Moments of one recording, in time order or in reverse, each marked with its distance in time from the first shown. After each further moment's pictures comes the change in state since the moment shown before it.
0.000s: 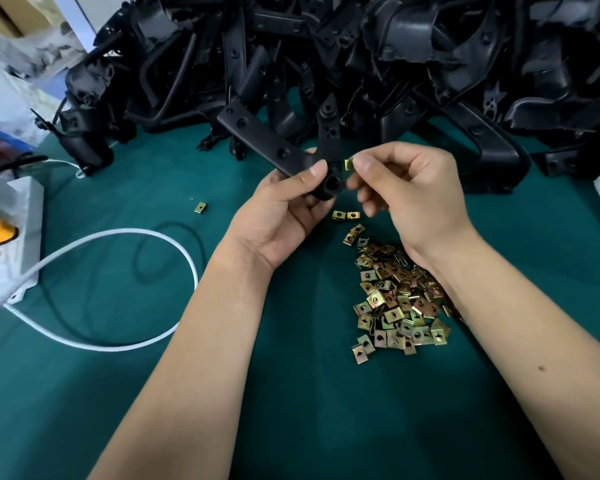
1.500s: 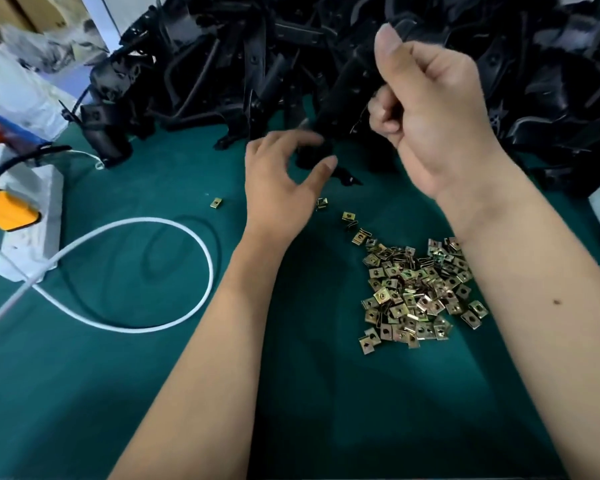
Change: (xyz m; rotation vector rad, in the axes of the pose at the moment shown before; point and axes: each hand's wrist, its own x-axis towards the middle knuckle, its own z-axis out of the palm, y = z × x) left_hand 0.003 0.008 -0.004 1.210 0.453 0.717; right_hand 0.041 -0.074 0.026 0.065 -0.072 -0.097
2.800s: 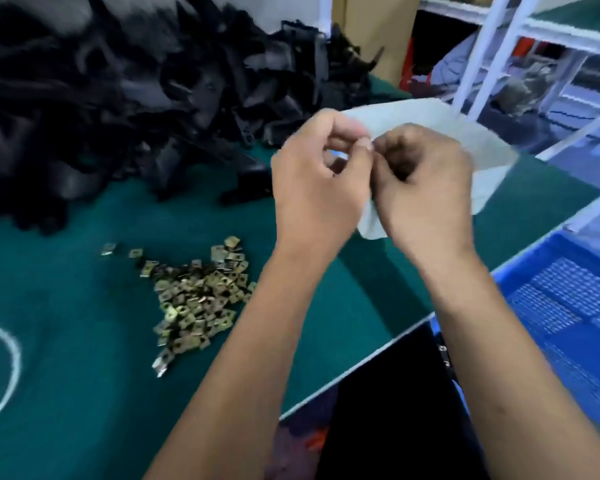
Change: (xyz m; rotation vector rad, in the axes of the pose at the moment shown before) left_hand -0.090 0.252 0.144 -0.655 -0.357 0.123; right_hand -0.173 -0.068 -0.192 -0.956 0.770 -0.045
